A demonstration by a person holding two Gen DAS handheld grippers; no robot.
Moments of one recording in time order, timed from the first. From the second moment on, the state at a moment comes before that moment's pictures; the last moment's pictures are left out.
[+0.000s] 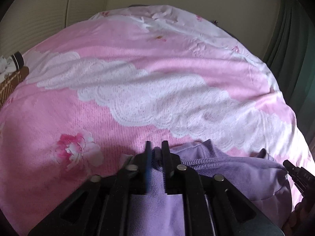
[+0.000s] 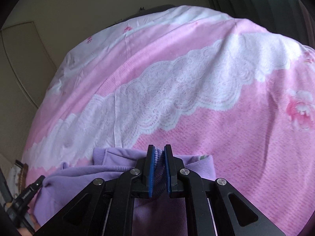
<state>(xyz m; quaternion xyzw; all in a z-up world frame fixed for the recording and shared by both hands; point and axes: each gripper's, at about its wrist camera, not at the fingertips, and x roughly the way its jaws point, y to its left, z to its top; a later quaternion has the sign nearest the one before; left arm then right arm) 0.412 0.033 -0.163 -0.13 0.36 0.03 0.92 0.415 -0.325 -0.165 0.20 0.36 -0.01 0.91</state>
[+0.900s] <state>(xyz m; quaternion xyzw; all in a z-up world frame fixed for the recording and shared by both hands) 0.441 0.008 -0.175 0.02 0.47 -0.06 0.88 0.424 -0.288 -0.155 0.00 0.43 0.04 0.90</state>
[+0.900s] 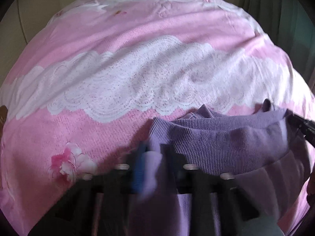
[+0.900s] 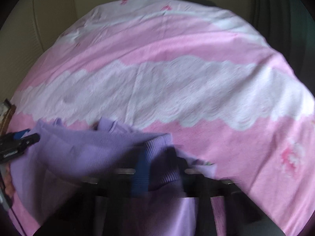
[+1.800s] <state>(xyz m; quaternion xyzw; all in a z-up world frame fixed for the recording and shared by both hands) 0.323 0.009 -0.132 0.00 0.39 0.01 0.92 0.330 -0.302 -0.114 0.02 0.35 -0.02 0.94</state>
